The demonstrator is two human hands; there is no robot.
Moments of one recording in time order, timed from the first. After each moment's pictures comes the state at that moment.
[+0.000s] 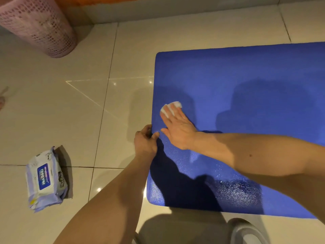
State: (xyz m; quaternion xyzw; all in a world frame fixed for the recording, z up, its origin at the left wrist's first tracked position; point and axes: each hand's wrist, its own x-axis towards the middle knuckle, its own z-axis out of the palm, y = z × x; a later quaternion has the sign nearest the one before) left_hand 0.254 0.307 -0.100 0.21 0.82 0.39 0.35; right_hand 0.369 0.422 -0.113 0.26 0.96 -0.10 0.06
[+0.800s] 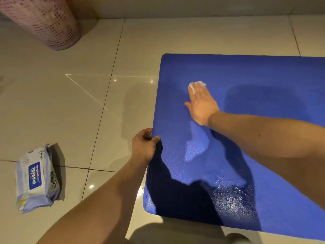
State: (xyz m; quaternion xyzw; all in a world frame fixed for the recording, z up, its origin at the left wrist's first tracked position) left_hand 0.245 0.314 -0.097 0.12 0.80 0.45 0.38; right_hand 0.378 0.537 -0.110 0.34 0.94 -0.01 0.01
